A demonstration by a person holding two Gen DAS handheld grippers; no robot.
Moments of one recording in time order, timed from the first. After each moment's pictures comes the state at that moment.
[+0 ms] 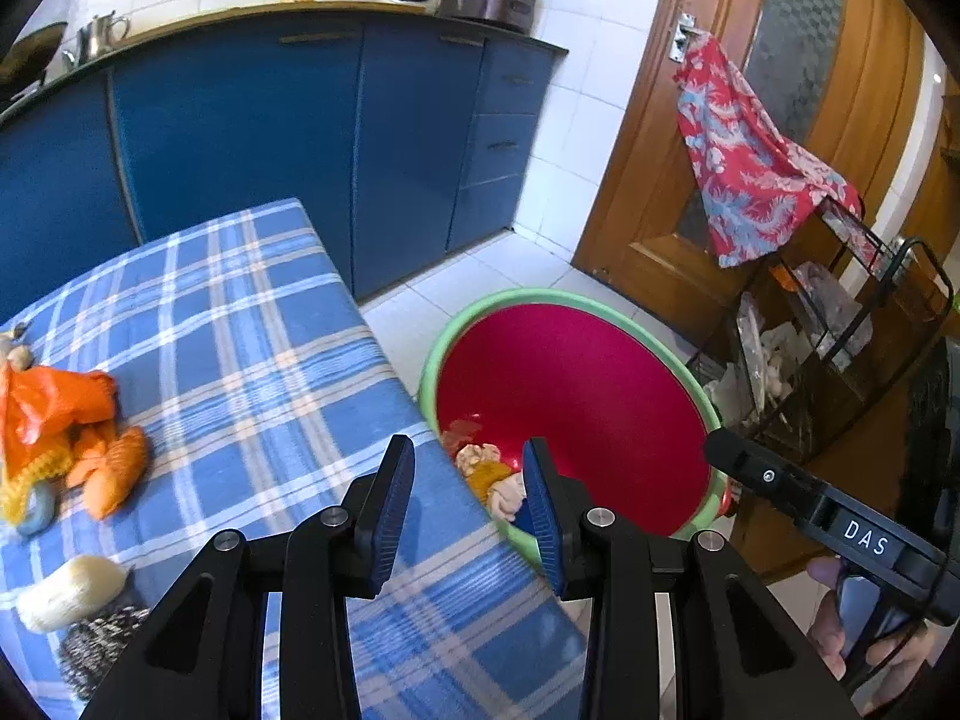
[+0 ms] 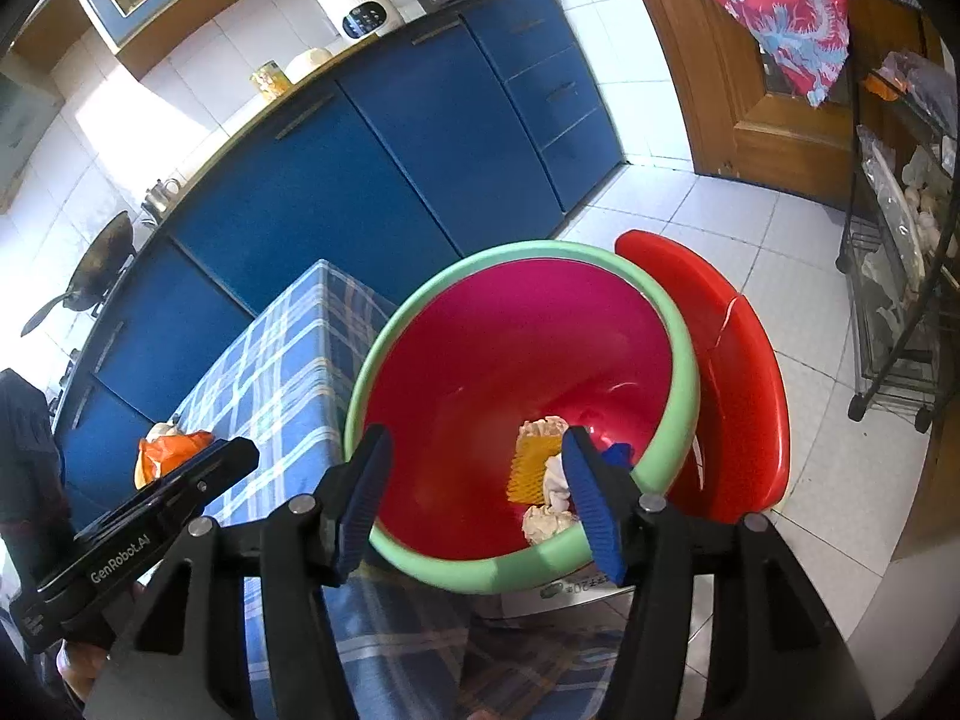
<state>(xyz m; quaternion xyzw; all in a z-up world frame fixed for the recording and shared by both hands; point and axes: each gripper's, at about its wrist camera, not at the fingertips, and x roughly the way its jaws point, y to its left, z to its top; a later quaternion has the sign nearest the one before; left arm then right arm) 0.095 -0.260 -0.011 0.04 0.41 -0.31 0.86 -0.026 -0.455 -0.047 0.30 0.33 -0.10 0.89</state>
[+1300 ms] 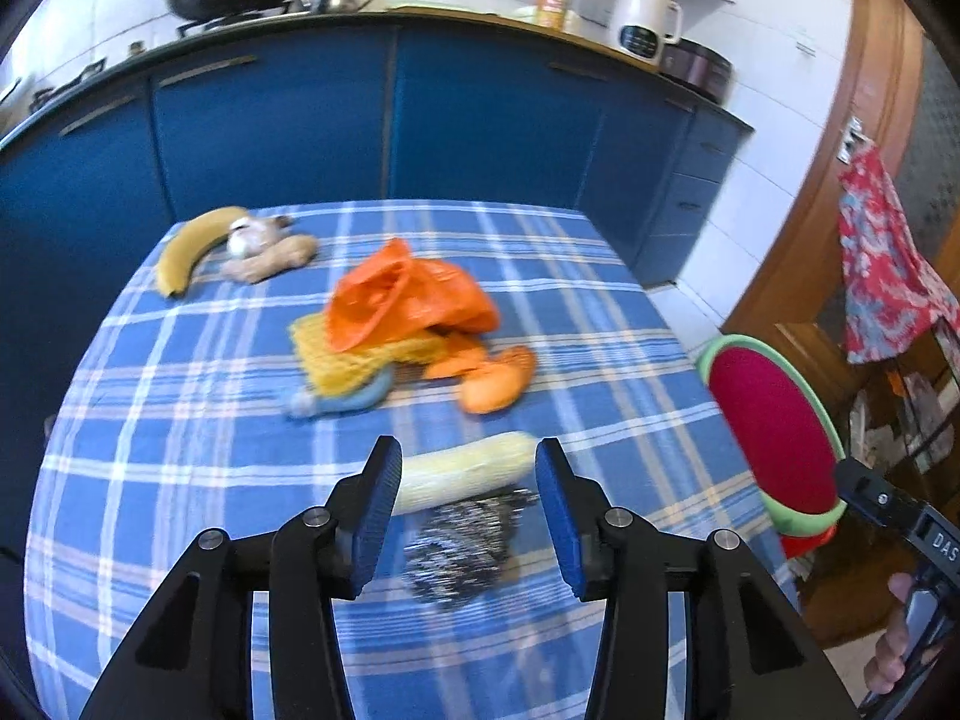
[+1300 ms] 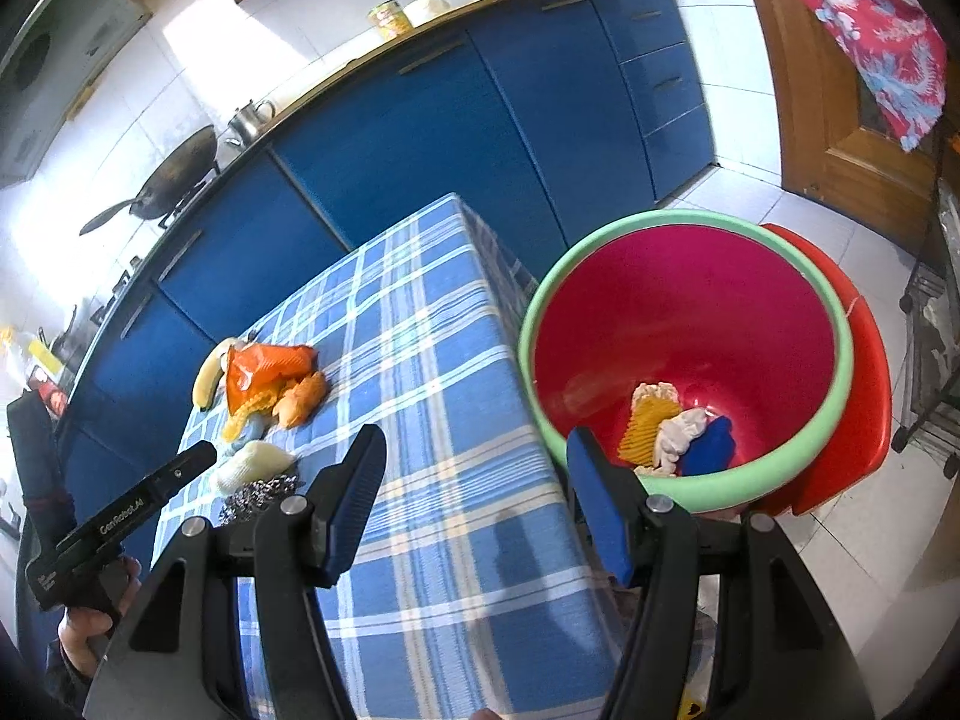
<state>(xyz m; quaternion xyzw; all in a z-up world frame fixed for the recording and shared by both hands) 0.089 -0.064 -0.005 -0.03 0.41 -0.12 0.91 -0.010 -0.347 -0.023 0.25 0.36 -0.01 0.90</state>
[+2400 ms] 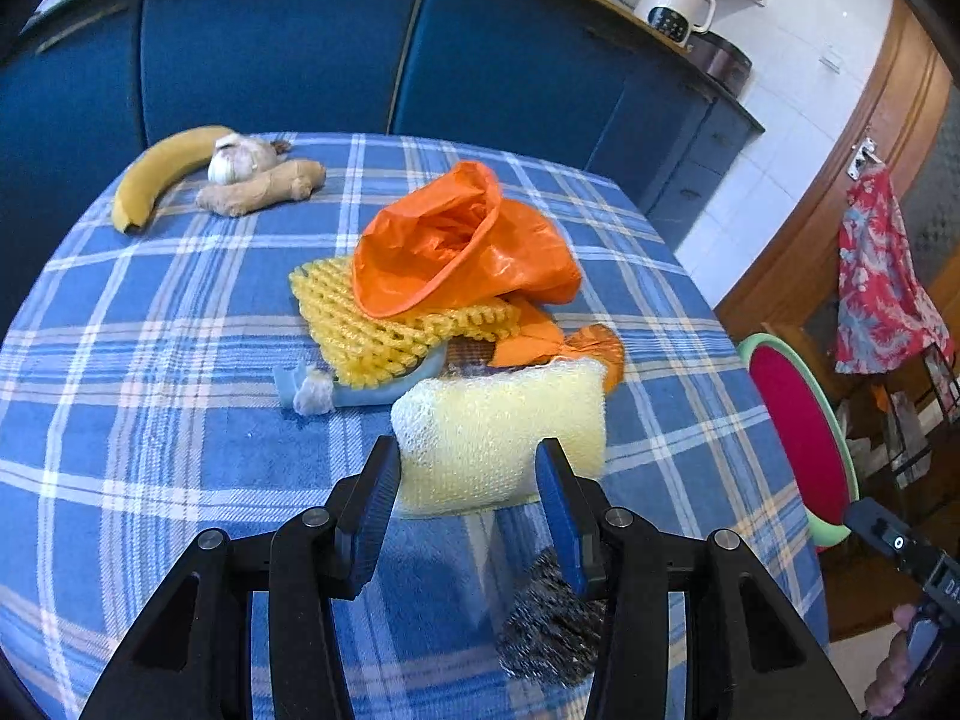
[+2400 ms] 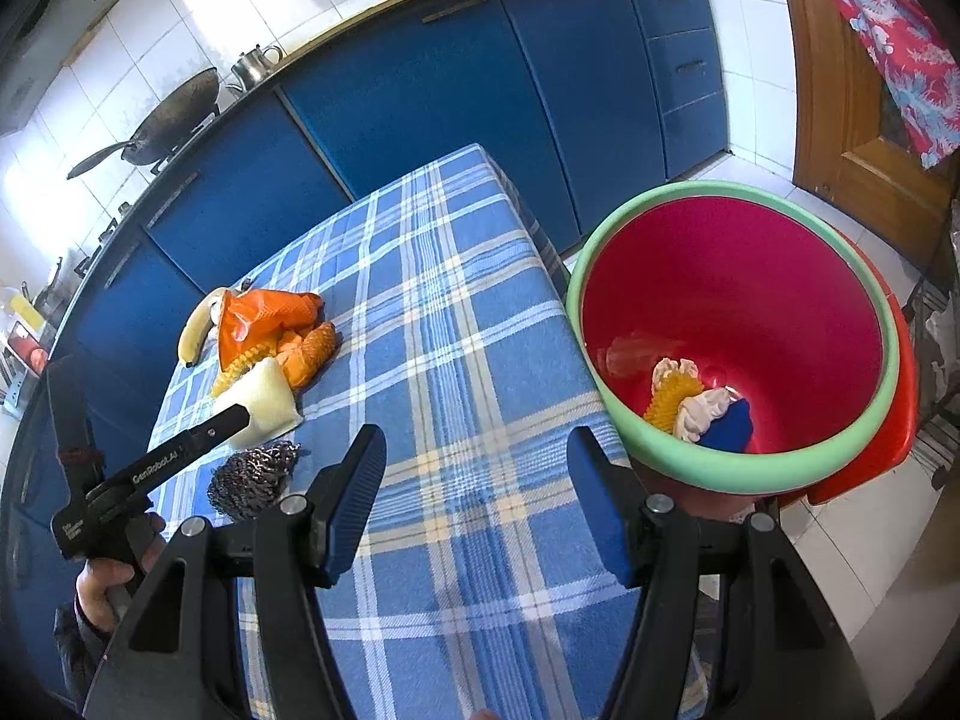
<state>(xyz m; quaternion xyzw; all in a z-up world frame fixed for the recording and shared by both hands) 0.145 -0.035 -0.060 -0.08 0.45 -0.15 0.88 0.017 -0.306 -0.035 0.21 0.40 -0.01 0.89</state>
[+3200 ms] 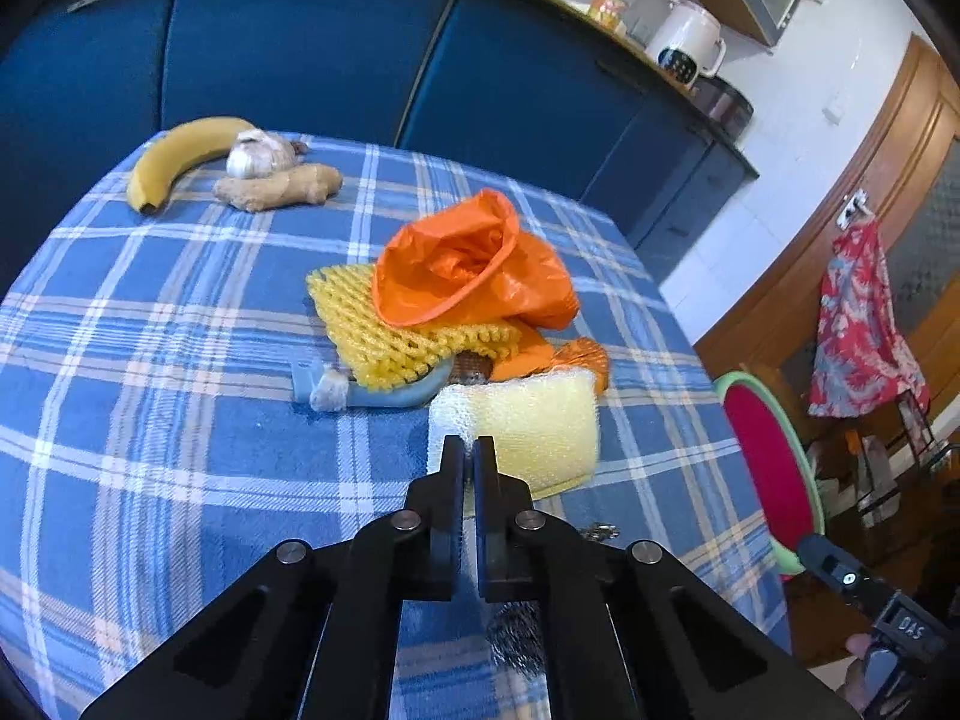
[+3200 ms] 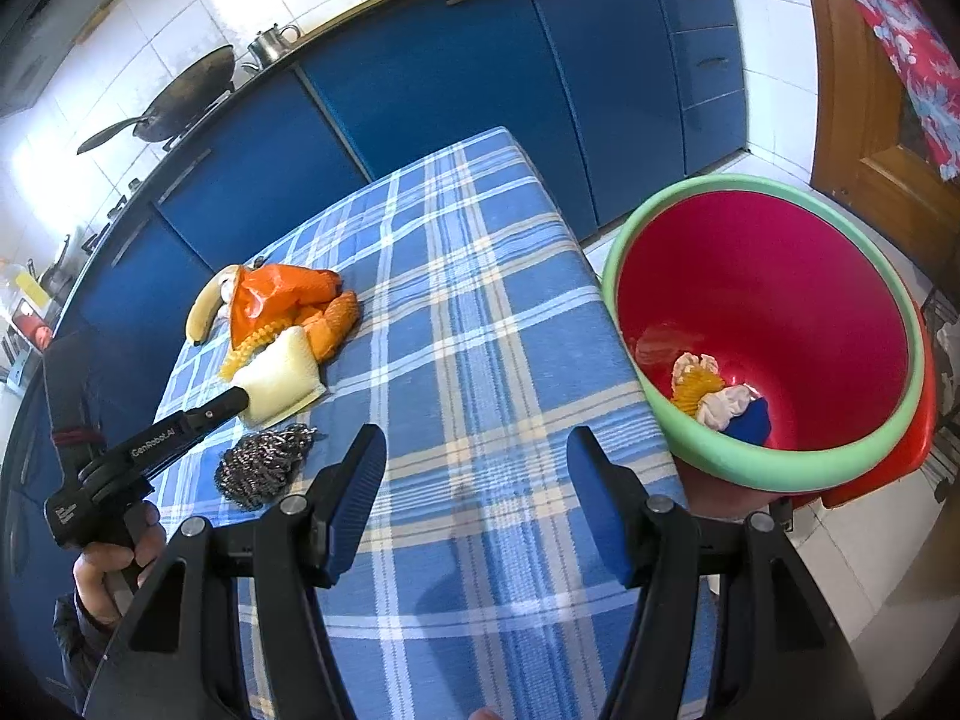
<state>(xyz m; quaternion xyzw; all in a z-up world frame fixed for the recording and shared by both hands) 0.132 -0.016 -0.050 -0.13 0.43 -0.16 0.88 0.023 -0.287 -0.037 0.20 0.41 0.01 0.89</state>
